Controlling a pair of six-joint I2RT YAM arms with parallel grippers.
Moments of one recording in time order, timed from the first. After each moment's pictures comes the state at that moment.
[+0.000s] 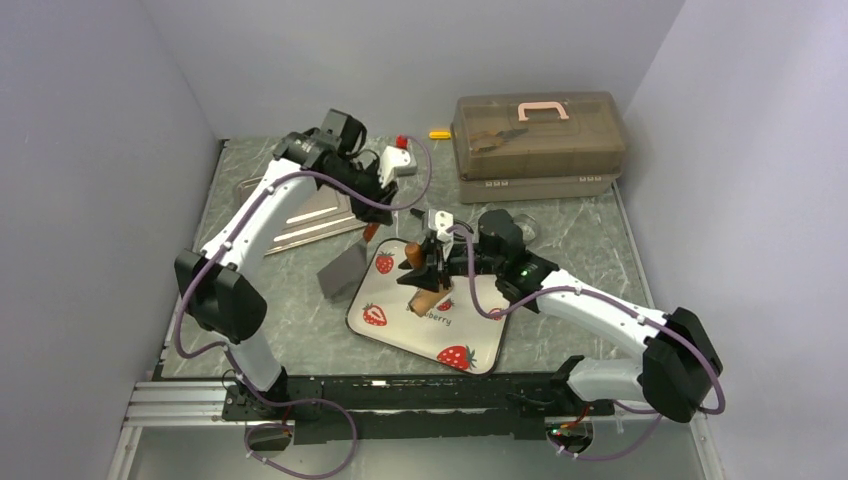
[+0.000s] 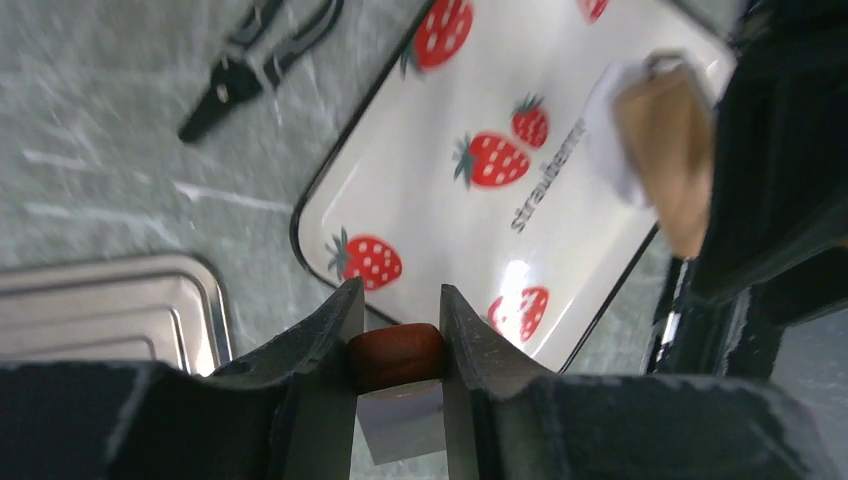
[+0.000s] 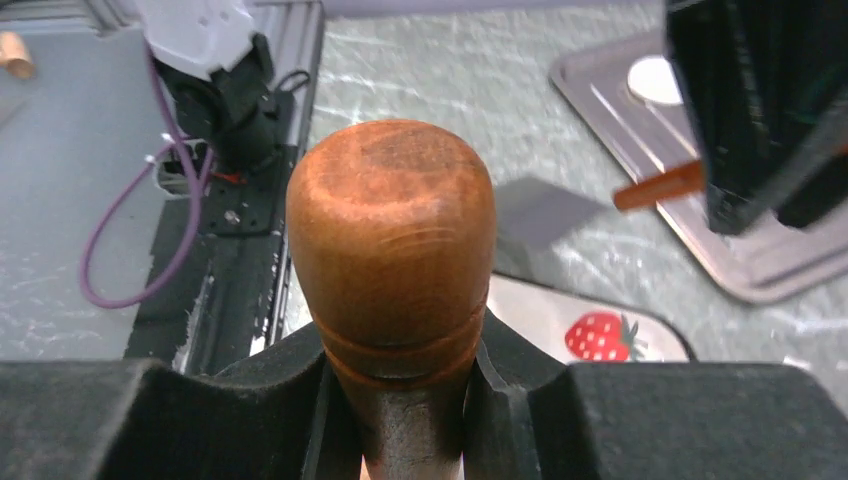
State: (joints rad) left arm -0.44 1.73 1.74 -1.09 0.61 0.69; right arm 0.76 1.24 0.76 0.27 -0.74 -0.10
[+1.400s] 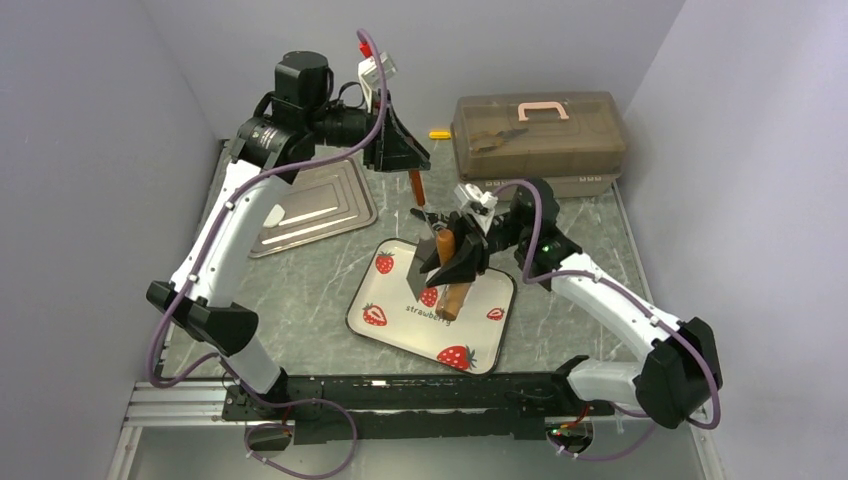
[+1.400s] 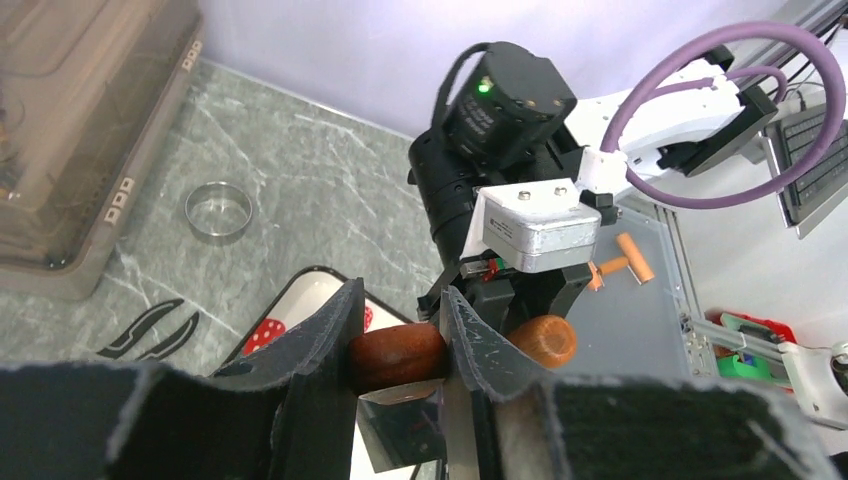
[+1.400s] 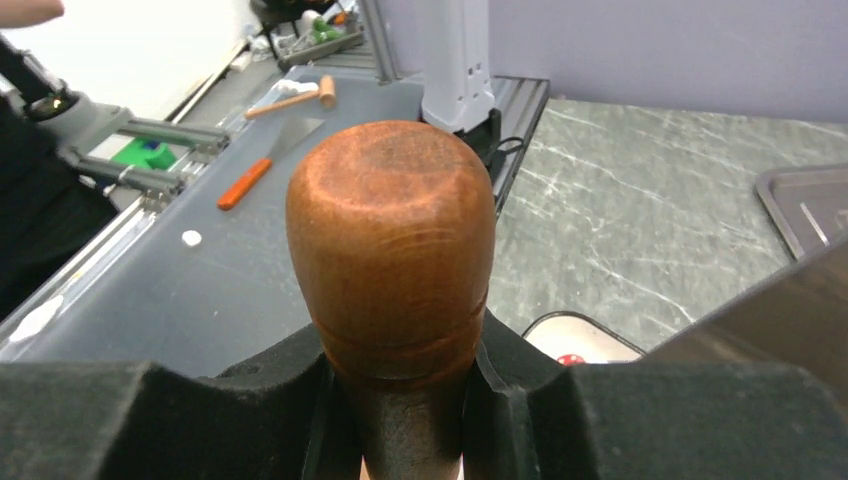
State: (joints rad) left arm -0.47 1.65 2.08 -0.71 1.04 -0.15; right arm 0.56 1.21 0.86 0.49 -1.39 0.28
